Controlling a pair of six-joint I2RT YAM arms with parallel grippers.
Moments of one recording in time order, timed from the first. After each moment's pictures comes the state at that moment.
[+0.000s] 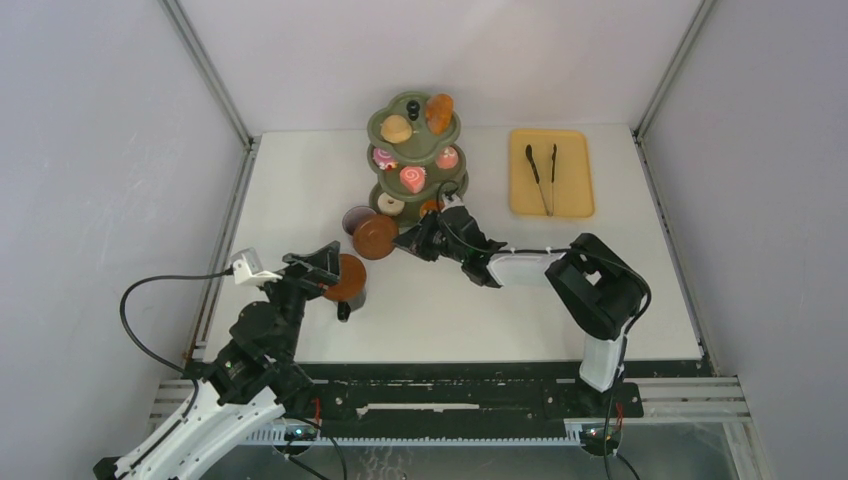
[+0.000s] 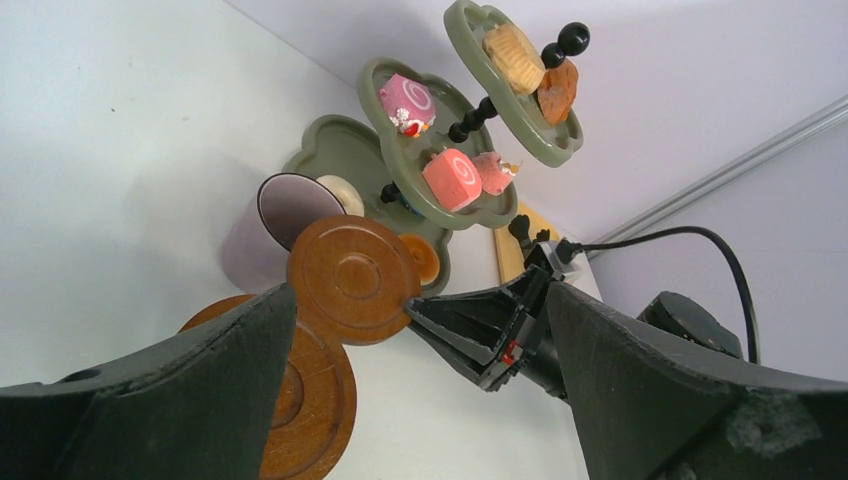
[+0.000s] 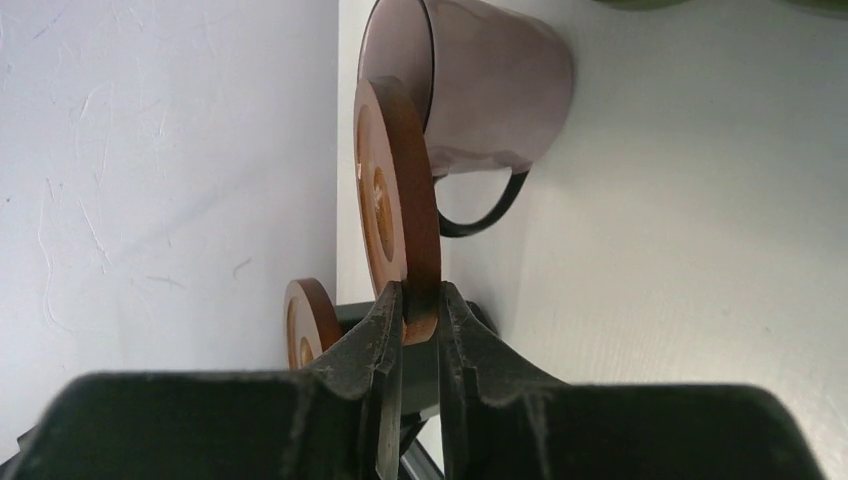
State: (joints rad) left arm -0.78 0.23 0.43 -0.16 -0.72 -0.71; right arm 0.78 1.86 1.00 0.48 -0.12 1.17
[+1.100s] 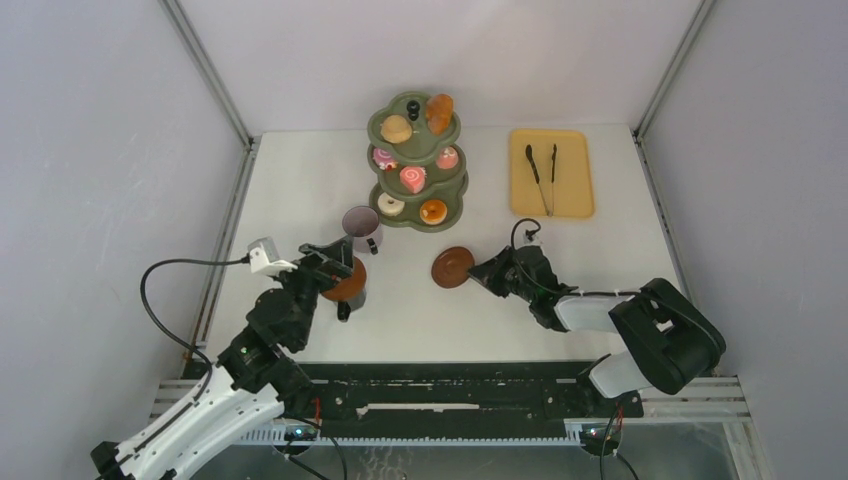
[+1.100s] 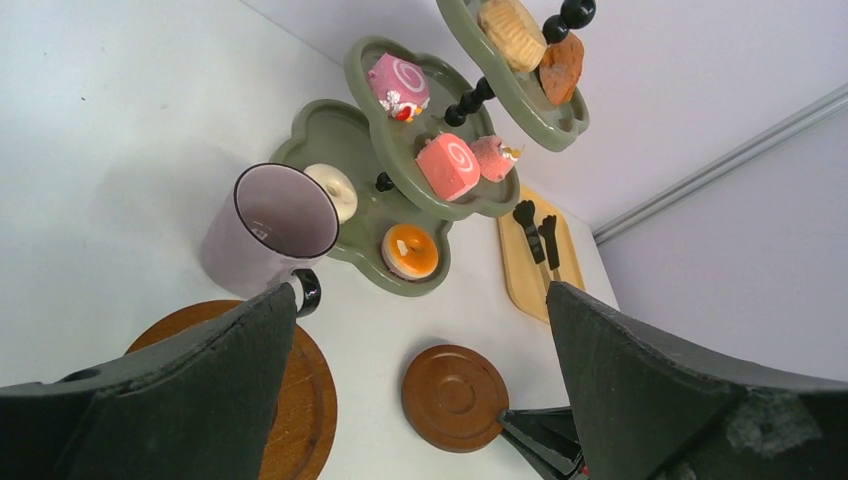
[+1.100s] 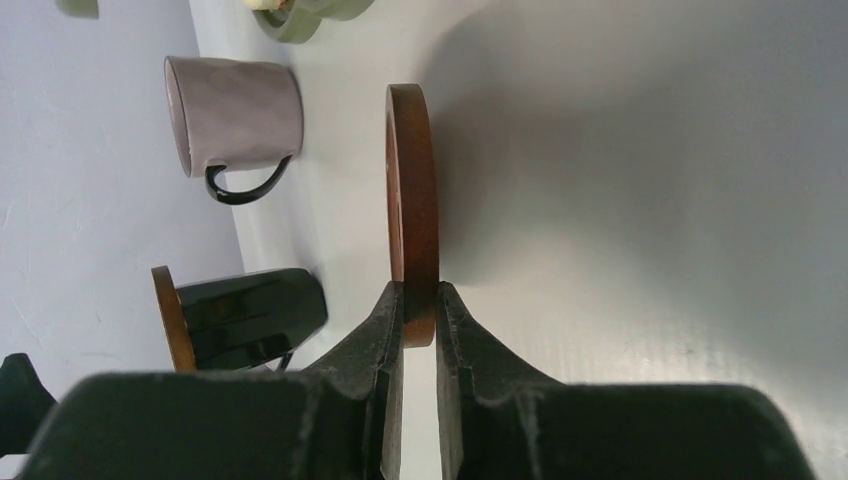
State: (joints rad) left arm -0.78 0.38 0.43 -0.05 -0.70 -0.71; right arm 0.58 1.43 0.39 0.52 -0.06 1.18
